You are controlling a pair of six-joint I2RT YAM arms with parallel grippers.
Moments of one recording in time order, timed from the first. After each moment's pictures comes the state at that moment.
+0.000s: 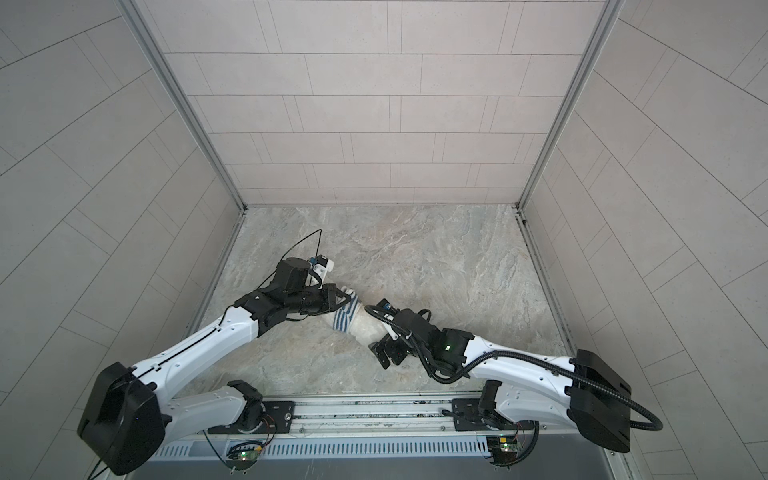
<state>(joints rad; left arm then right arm) -0.51 1.19 0.75 -0.30 0.47 -0.70 1.01 1.13 0.56 -0.17 0.08 0.26</state>
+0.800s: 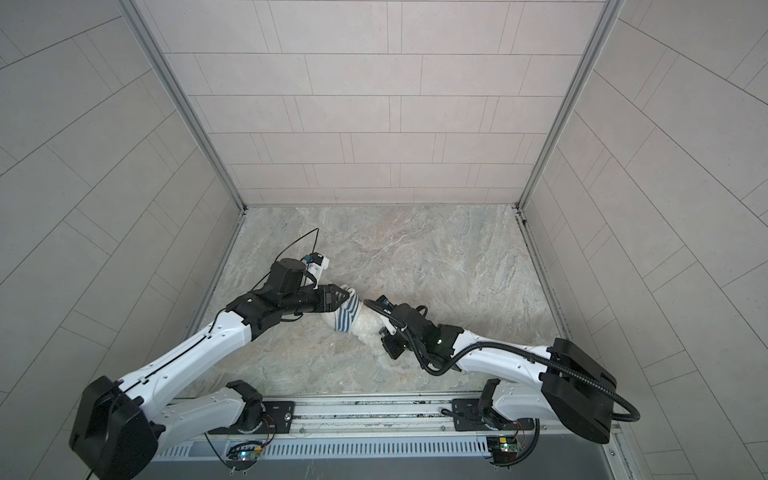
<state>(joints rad) -0.51 1.07 0.76 -0.40 0.32 -0.51 0.95 1.20 0.56 -0.08 0.02 0.22</state>
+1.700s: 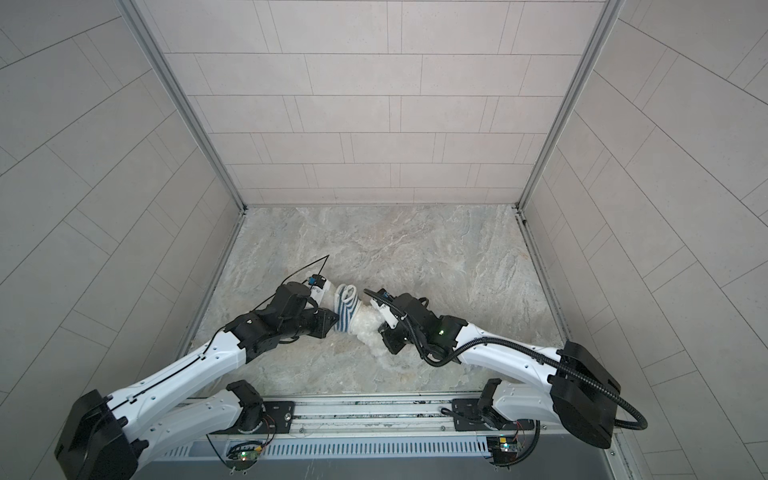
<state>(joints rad) -0.65 0.99 0.61 -0.43 0.14 -0.45 0.91 1.19 0.66 -0.22 -0.08 0.24</state>
